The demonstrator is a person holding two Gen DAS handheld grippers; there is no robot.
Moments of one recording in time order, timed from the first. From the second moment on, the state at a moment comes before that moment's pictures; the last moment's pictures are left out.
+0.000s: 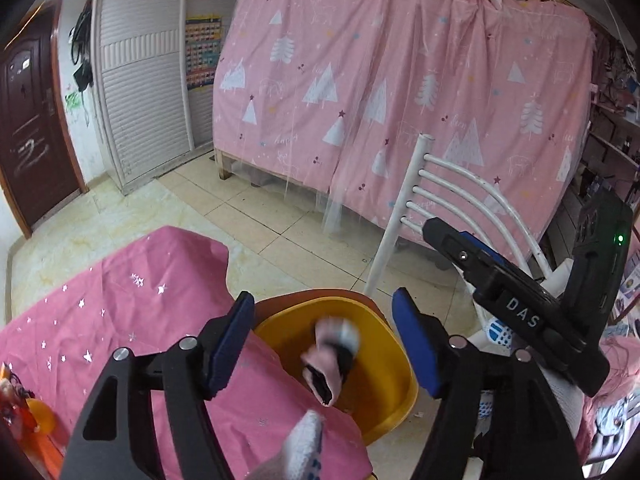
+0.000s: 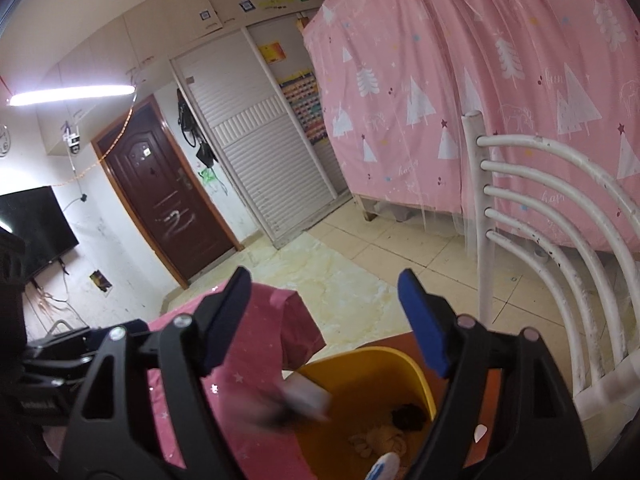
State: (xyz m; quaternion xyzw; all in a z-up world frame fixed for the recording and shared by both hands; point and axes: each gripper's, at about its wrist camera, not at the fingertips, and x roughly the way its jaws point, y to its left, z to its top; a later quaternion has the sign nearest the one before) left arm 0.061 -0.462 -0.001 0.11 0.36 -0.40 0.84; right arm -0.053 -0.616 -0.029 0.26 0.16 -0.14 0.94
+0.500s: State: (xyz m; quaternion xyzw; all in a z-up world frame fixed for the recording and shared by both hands) left arm 0.060 -0.400 0.024 0.08 0.34 -0.38 0.85; right arm -0.039 -0.574 -0.020 0.23 0.17 -0.10 0.95
